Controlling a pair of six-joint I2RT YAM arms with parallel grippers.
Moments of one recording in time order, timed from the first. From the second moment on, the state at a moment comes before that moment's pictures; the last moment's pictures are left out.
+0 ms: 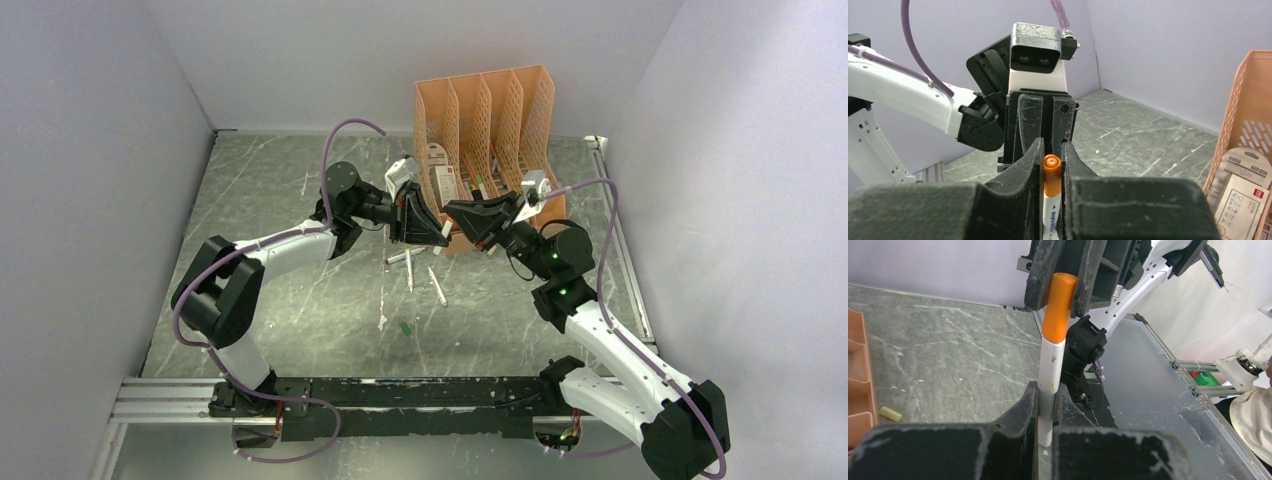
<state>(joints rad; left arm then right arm) -0.61 1.70 1.07 0.92 1.24 -0.64 0.50 0.92 0.58 0.65 -0.46 0.37</state>
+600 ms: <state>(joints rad) -0.58 1.74 1.16 0.87 1.33 -0.64 0.52 0.96 0.52 0.83 -0.39 0.38</state>
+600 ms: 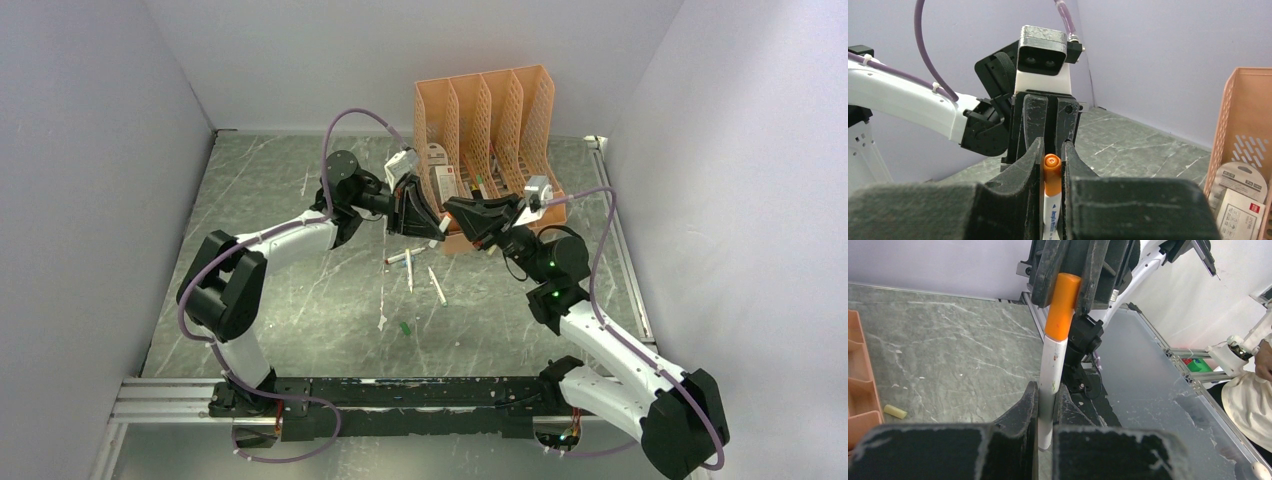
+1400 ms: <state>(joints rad) -0.55 1.77 1.19 0.91 1.40 -0.68 0.59 1.03 0.51 0.92 -0.28 0.38</state>
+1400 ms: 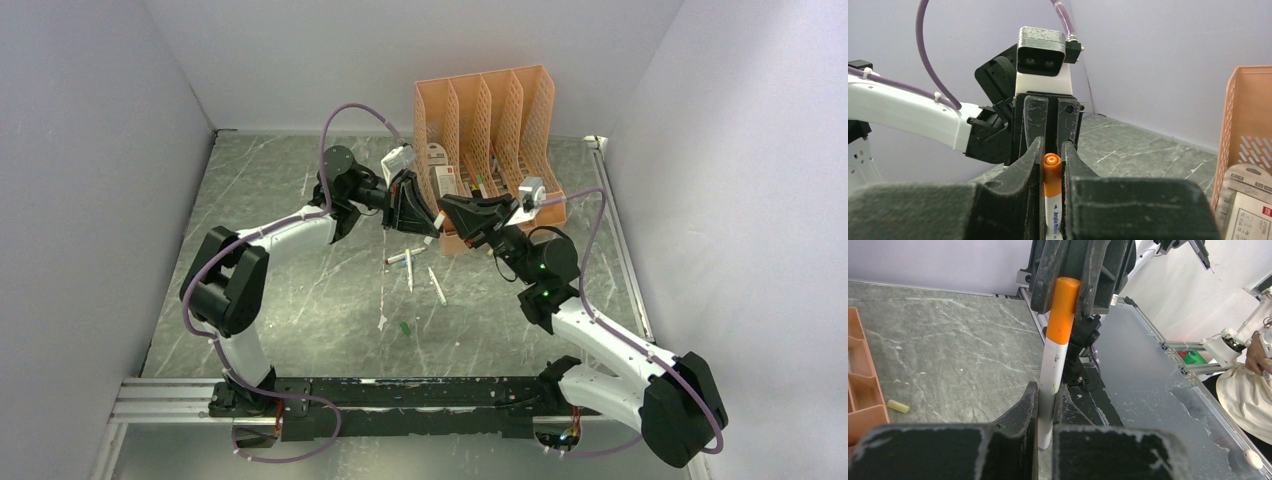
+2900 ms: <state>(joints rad) -0.47 1.79 1.17 -0.16 -0.16 -0.25 0.65 0.91 0.48 0.09 -0.34 0.43</state>
